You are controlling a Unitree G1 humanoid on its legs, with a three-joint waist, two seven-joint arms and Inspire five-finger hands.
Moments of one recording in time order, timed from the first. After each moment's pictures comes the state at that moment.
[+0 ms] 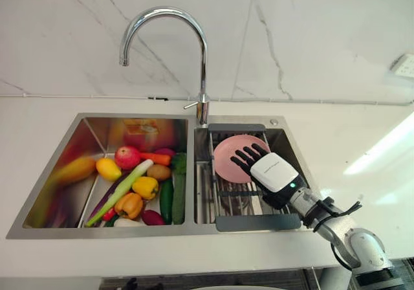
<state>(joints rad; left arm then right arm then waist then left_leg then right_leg) 0.27 0.15 0.19 1.02 0.03 -0.14 -0.01 0.06 -0.55 0.08 -0.07 -1.33 -0.43 -0.01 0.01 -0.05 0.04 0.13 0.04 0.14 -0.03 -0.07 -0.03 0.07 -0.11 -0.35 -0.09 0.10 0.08</state>
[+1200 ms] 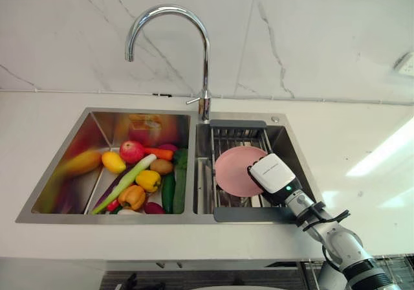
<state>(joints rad) 0.26 0.17 0.15 1.01 0.02 -0.13 0.03 -0.01 -0.54 0.22 0.15 -1.41 -0.26 -0.38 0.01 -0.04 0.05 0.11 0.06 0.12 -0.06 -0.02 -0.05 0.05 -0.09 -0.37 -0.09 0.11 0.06</state>
